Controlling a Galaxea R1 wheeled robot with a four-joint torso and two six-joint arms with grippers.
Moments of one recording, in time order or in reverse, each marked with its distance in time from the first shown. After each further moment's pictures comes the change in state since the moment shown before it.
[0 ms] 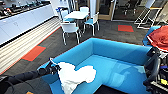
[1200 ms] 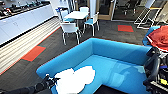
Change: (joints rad) left arm 0.221 -0.036 0.033 0.015 -0.171 -0.003; right arm -0.003 0.012 -0.001 0.000 -0.001 -0.001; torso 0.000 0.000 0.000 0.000
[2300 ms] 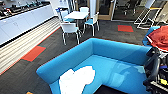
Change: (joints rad) left arm 0.301 0.046 0.283 0.678 0.086 0.003; right arm 0.001 0.011 -0.038 0.002 0.000 0.000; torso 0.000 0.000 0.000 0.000
